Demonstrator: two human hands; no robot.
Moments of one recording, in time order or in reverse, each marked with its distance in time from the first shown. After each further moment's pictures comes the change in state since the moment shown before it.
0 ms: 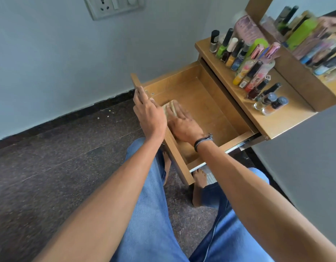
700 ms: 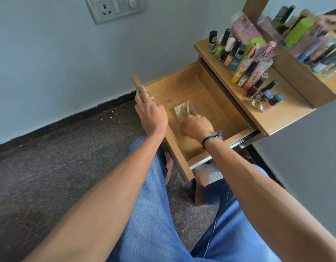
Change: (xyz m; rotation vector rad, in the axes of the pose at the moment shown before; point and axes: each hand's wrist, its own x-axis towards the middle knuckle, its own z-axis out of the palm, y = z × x) left_hand 0.000 0.004 -0.003 0.046 -0.009 0.002; right_hand -0.025 0.000 -0.031 -0.059 -0.057 0.247
